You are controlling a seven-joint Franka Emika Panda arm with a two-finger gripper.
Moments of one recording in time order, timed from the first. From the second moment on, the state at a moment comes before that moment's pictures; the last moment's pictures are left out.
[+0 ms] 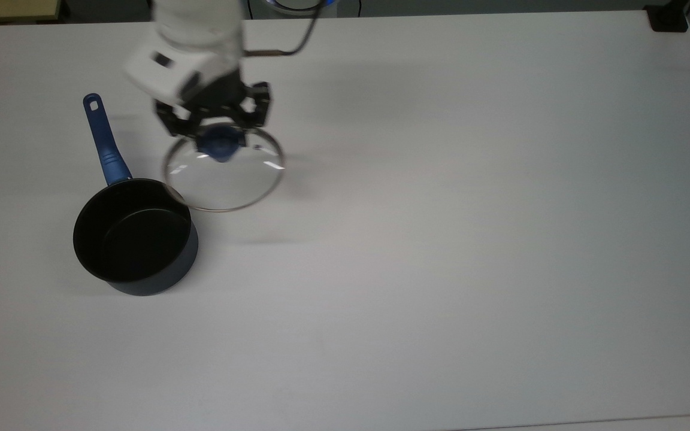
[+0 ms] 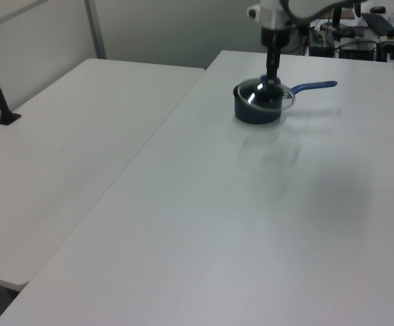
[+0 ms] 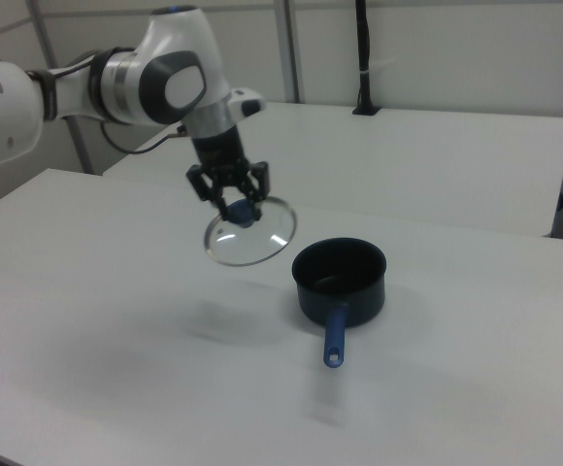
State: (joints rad) arm -0.10 0.25 0.04 -1.57 -0.09 1.90 -0.26
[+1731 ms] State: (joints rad) arm -0.26 0.49 0.04 -1.39 -0.09 2.07 -0.40
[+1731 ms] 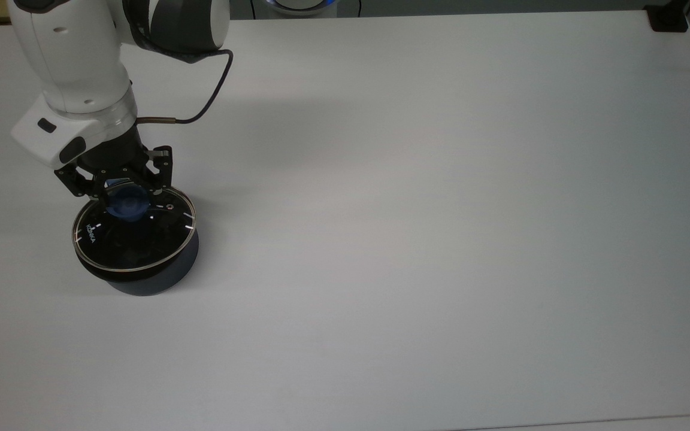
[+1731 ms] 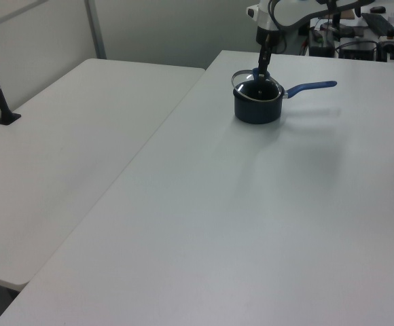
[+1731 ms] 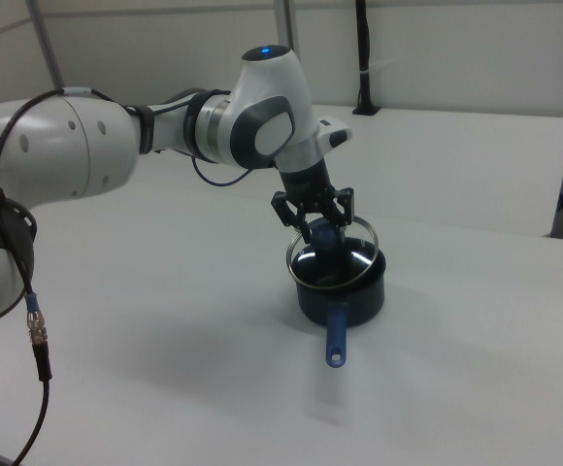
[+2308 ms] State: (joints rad) arm -0.26 0.51 0.04 -1.38 -0.09 2.07 -0.40
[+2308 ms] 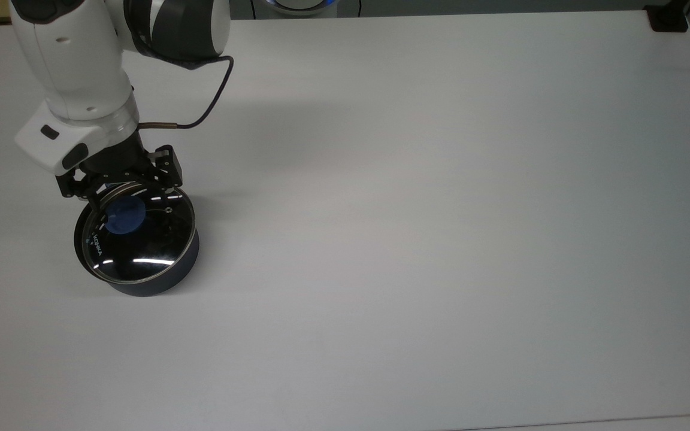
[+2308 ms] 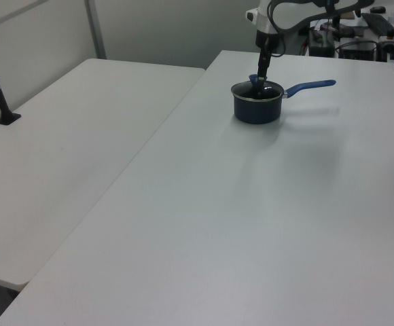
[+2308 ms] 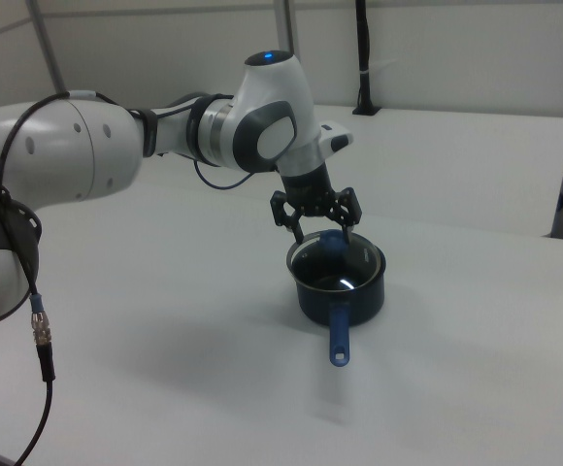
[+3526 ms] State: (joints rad) arm 0.00 0.08 0.06 -1.60 -0.10 1.69 0.17
